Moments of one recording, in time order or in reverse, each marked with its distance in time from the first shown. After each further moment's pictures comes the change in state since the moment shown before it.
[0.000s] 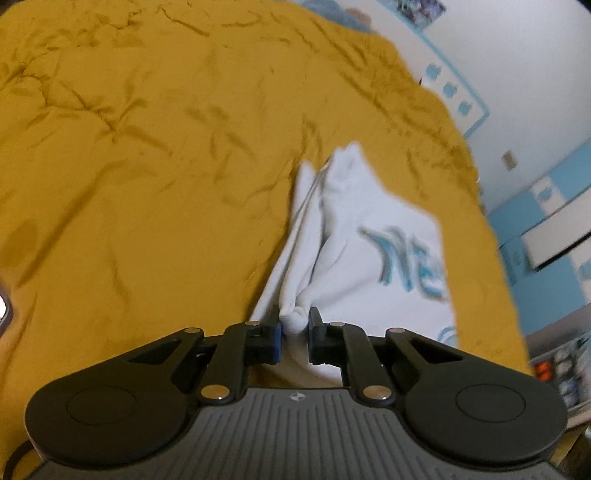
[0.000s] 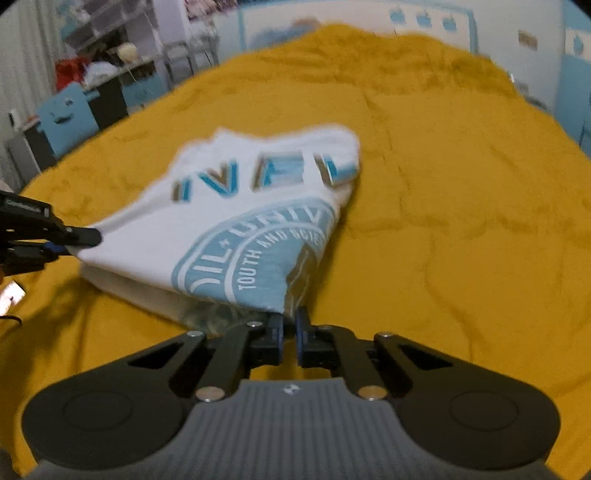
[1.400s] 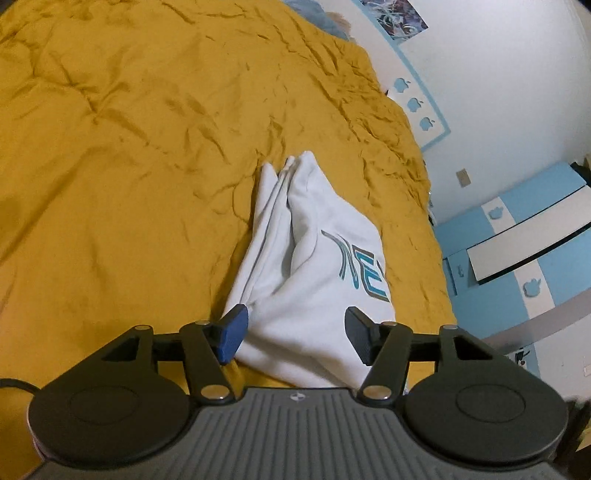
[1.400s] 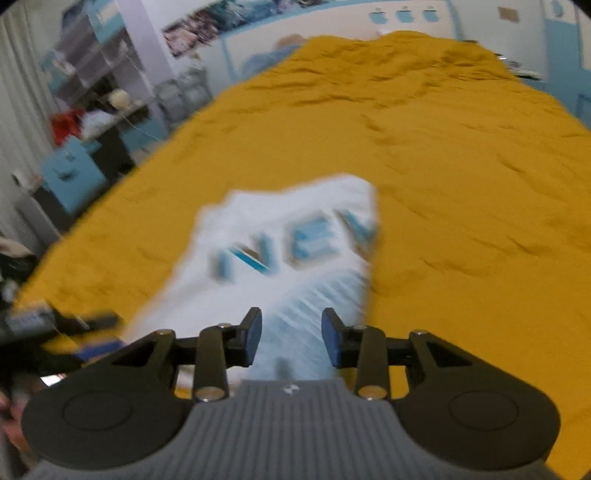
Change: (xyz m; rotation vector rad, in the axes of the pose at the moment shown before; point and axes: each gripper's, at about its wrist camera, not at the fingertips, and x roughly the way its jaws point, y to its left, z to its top) left arm -0.021 0.019 0.008 -0.109 0.011 -0.228; right arm -0.025 -0.002 0.055 0.129 -0.068 0.063
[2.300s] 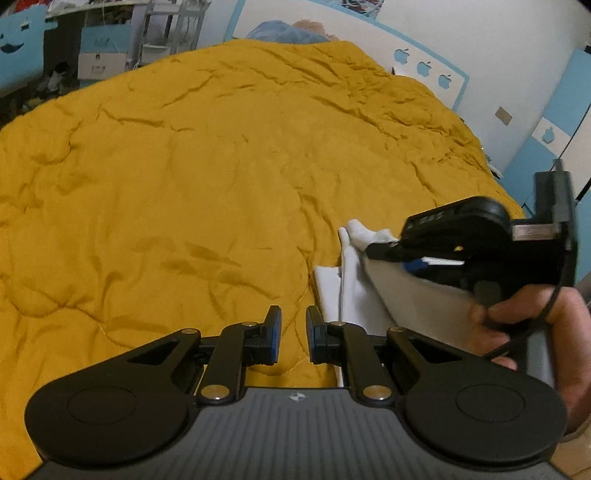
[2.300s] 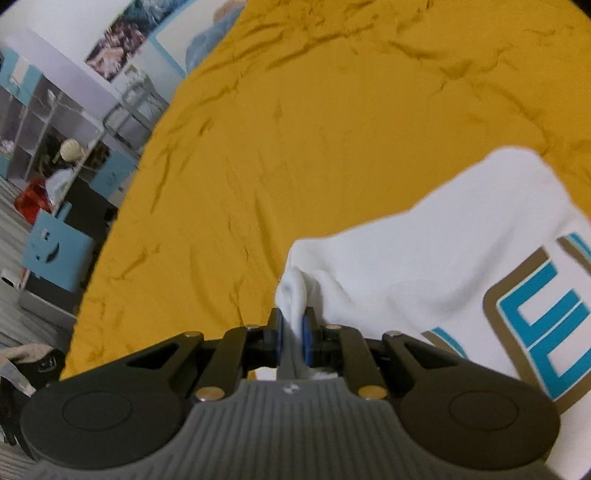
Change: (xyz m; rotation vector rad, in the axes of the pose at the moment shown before) left arm 0.041 -0.039 0.080 0.400 -0.050 0.317; right arm 0.233 0.099 0.131 0.374 0.129 0.083
